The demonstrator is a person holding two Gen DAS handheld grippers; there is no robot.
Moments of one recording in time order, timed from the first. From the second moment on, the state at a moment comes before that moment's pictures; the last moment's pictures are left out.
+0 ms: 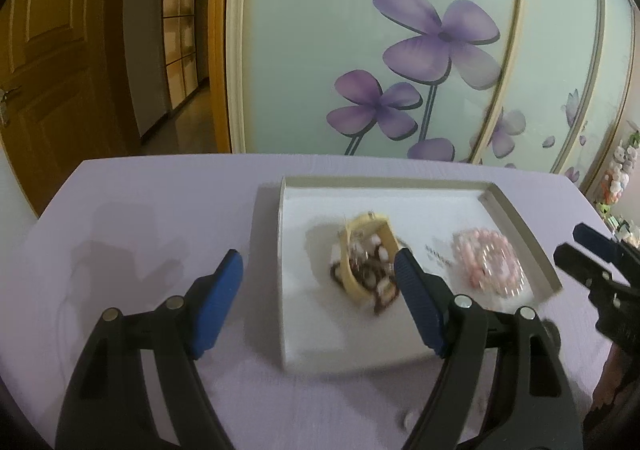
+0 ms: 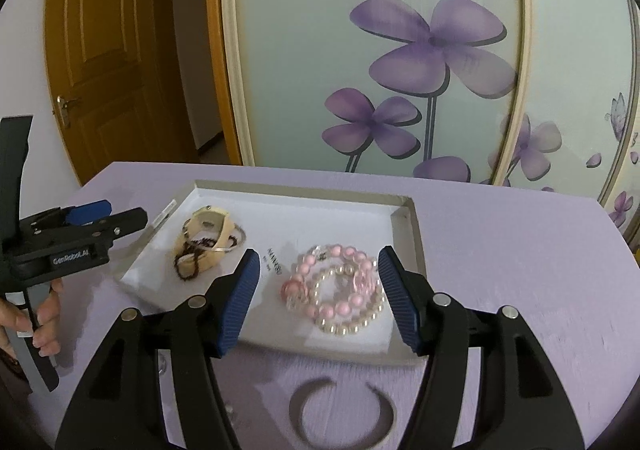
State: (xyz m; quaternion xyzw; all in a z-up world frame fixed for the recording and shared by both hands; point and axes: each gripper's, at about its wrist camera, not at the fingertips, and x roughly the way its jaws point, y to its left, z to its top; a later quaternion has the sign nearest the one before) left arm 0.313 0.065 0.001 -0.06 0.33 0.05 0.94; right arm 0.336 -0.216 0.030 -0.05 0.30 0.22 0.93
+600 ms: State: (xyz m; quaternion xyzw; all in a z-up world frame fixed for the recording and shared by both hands) left arm 0.218 0.014 -0.030 -0.04 0.38 -0.02 0.92; right arm 0.267 -0.269 0.018 0.01 0.32 0.20 0.92
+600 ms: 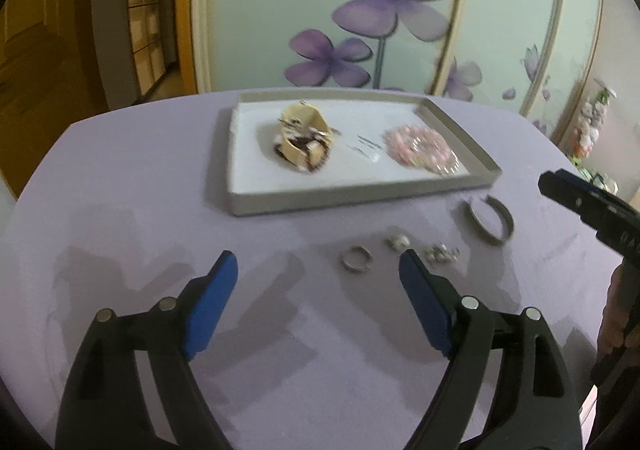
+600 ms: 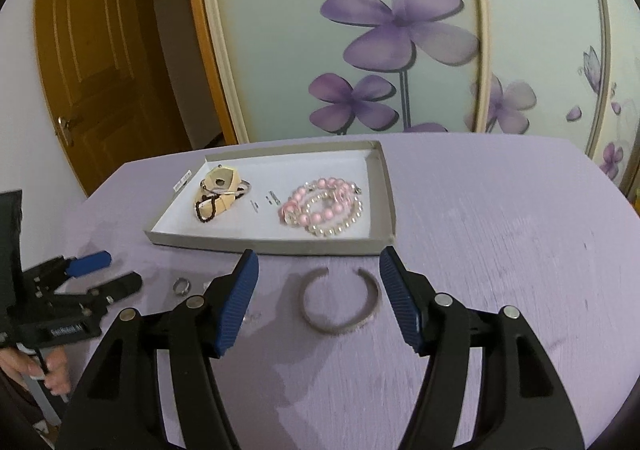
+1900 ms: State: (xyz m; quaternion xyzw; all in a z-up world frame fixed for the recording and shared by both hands) left arm 0.244 0.026 -0.053 -0.05 0.41 0.05 0.91; right arm 0.258 -0.267 0.002 0.00 0.36 0.22 0.91
